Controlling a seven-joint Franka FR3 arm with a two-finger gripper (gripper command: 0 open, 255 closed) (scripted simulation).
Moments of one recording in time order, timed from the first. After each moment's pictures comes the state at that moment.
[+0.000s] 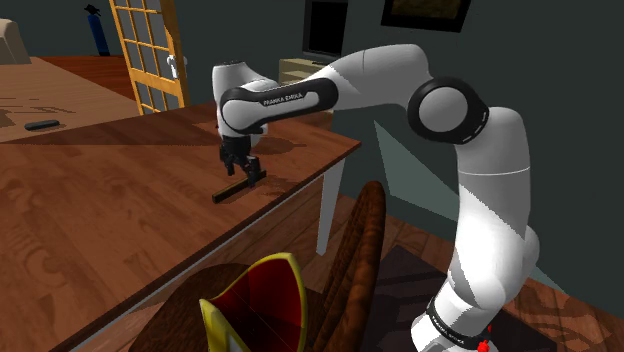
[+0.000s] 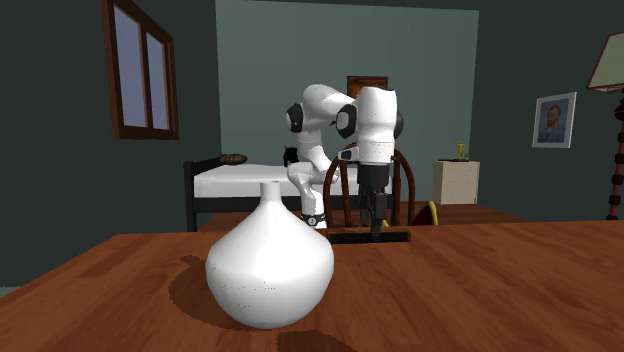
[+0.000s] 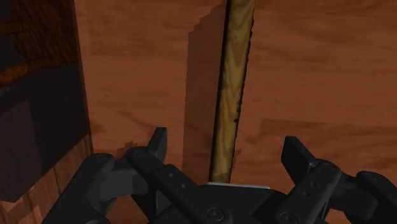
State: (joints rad) arm -0.14 0.44 0.53 -1.52 -0.28 1.90 1.85
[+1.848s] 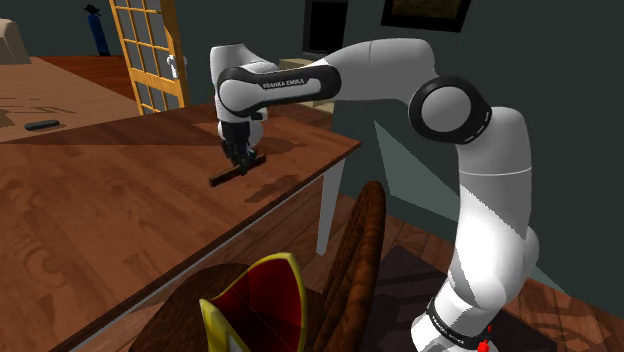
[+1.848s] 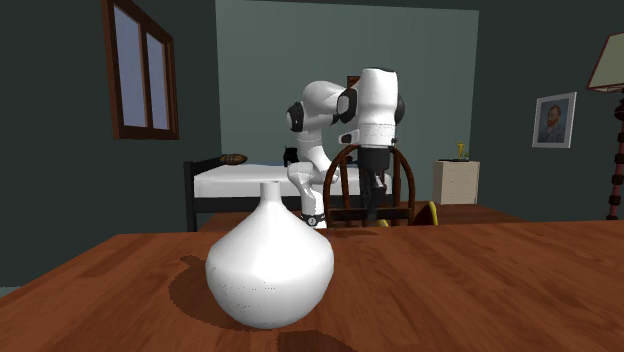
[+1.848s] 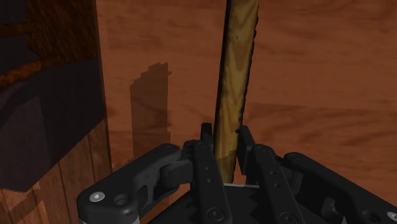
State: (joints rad) arm -0.13 0.43 0.53 -1.44 -0.27 1.80 1.84
